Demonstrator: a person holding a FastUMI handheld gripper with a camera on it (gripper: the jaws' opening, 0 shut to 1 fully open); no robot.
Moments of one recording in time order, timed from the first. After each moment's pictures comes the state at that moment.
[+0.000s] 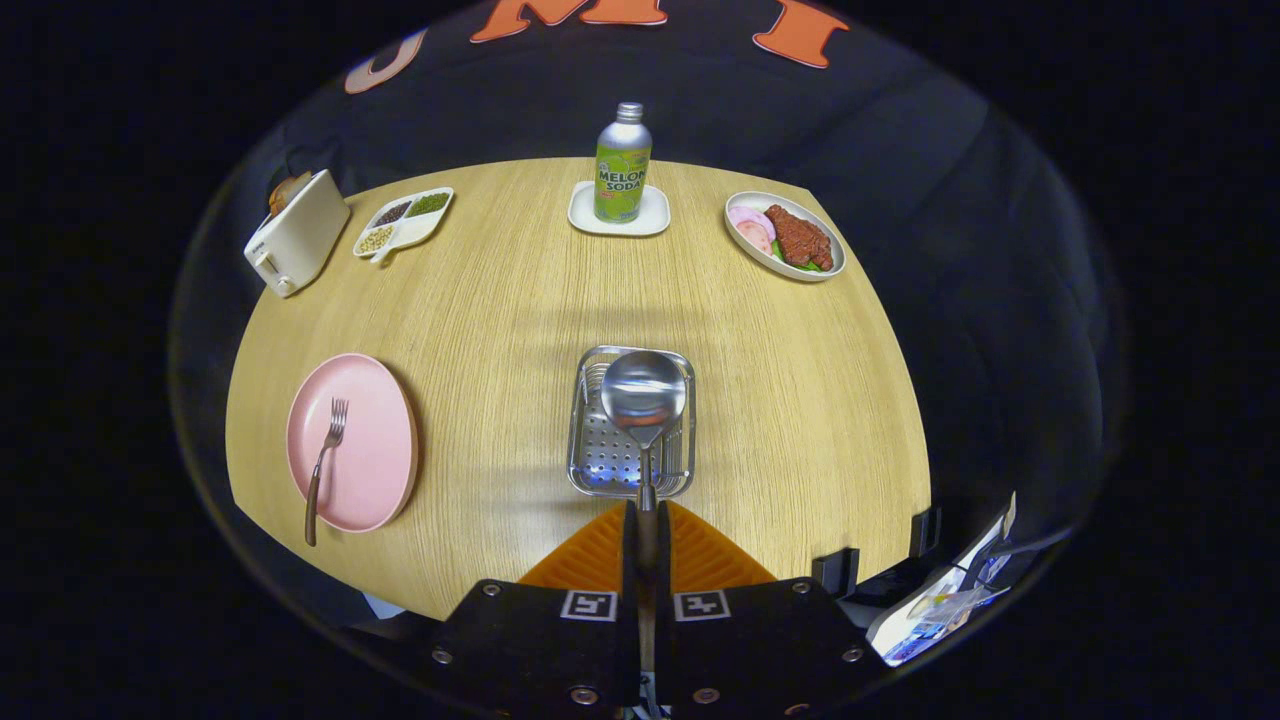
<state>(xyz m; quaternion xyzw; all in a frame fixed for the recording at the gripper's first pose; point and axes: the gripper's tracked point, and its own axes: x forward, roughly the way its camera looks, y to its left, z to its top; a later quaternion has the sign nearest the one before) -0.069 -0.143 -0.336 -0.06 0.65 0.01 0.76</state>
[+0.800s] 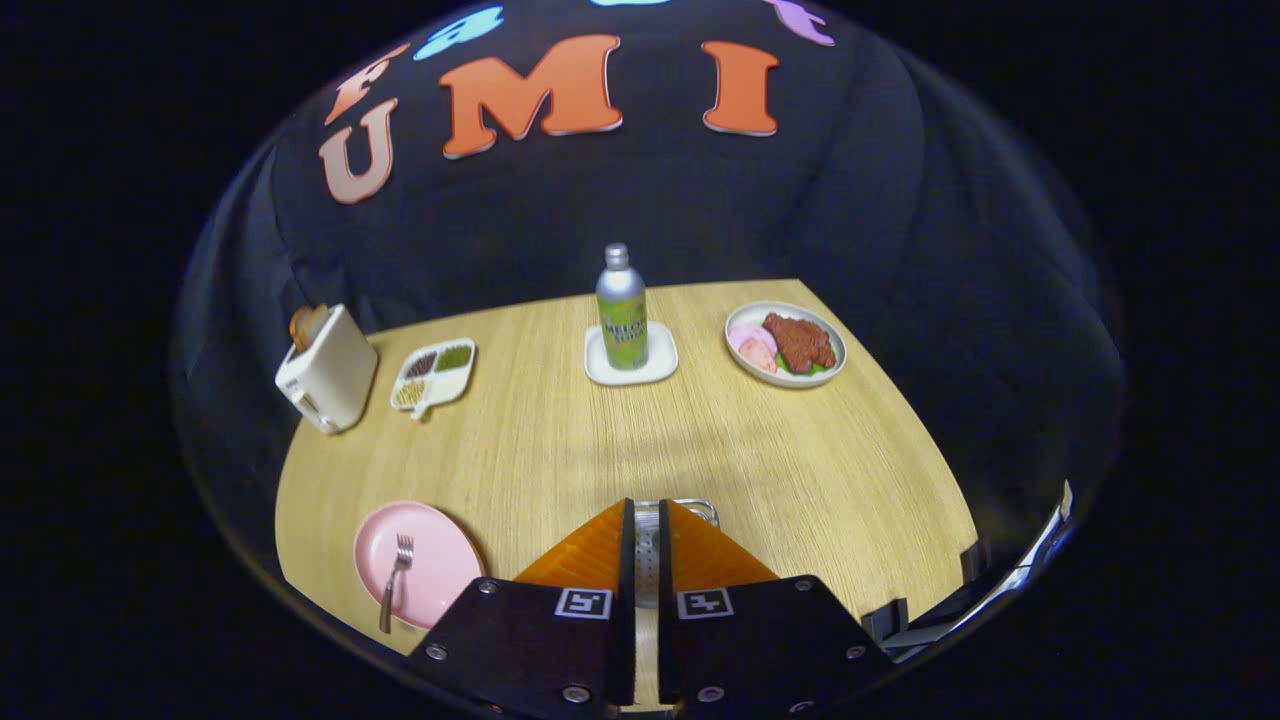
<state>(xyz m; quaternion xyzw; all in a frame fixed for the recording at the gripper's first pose) 0.034 -0.119 -0.270 0.06 0.44 -0.01 0.90</state>
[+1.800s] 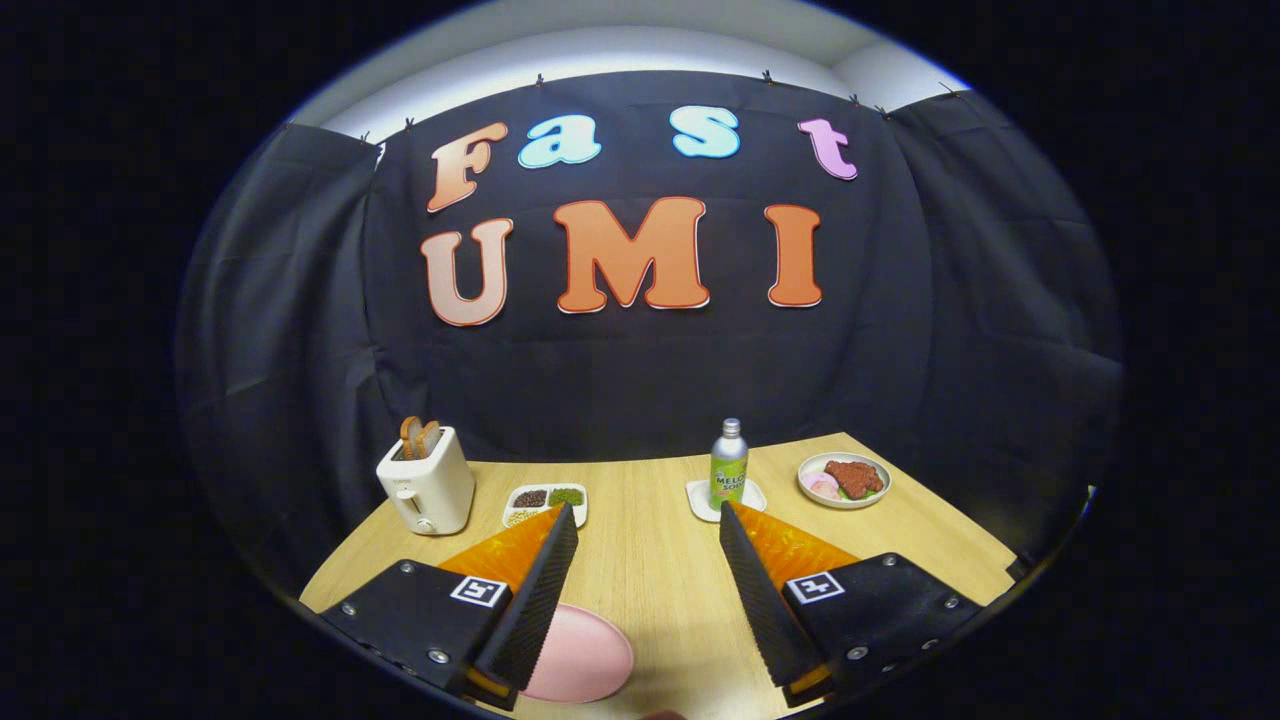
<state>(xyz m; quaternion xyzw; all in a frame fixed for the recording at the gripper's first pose) 0.009 0.026 -0.165 0.06 0.23 0.02 0.97</state>
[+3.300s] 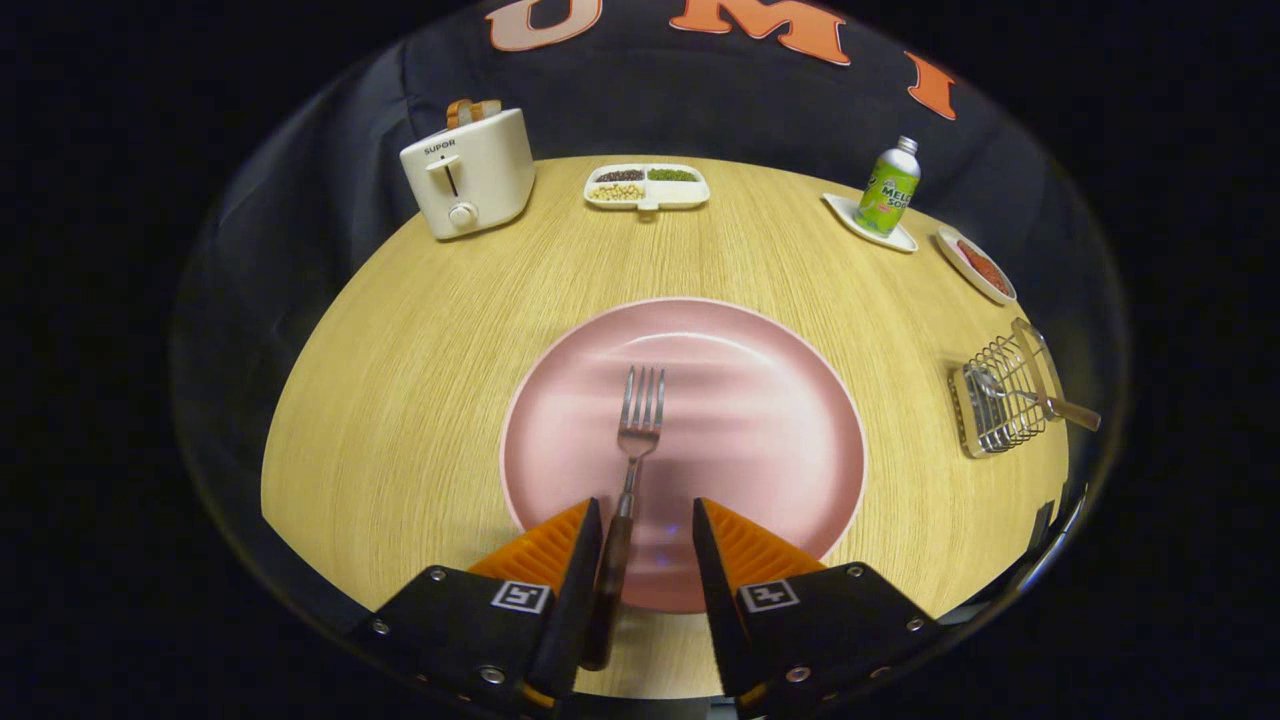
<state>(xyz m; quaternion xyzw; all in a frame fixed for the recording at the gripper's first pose) -0.137 0.169 -0.395 -0.03 0.59 0.10 0.80</state>
